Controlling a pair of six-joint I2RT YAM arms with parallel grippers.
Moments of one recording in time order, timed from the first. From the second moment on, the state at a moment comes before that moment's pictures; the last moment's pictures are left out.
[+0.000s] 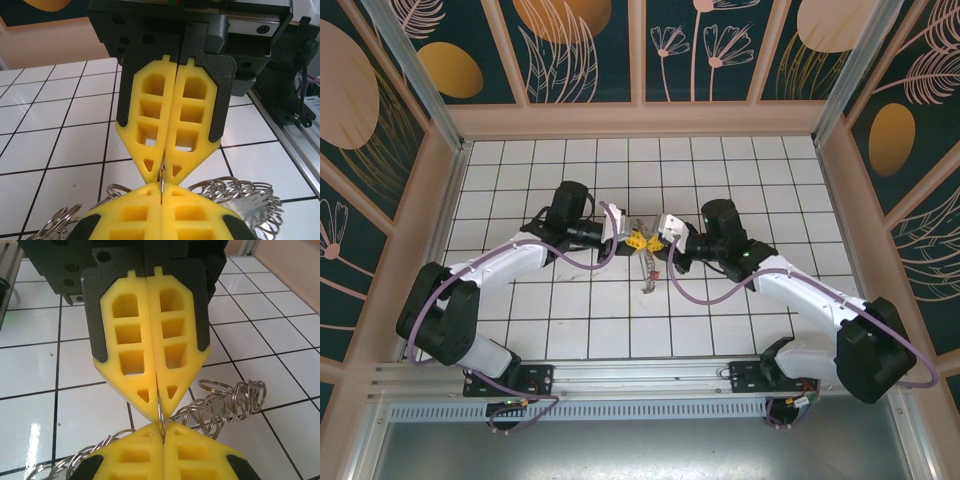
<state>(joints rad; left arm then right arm) -0.52 1.51 0.92 -0.03 1.03 0.63 0.63 1.23 0.75 -0.04 -0.59 -0.48</state>
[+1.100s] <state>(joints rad) -0.53 1.54 1.00 -0.24 0.98 0.75 0.66 1.27 0.81 -0.16 -0.52 -0.51</state>
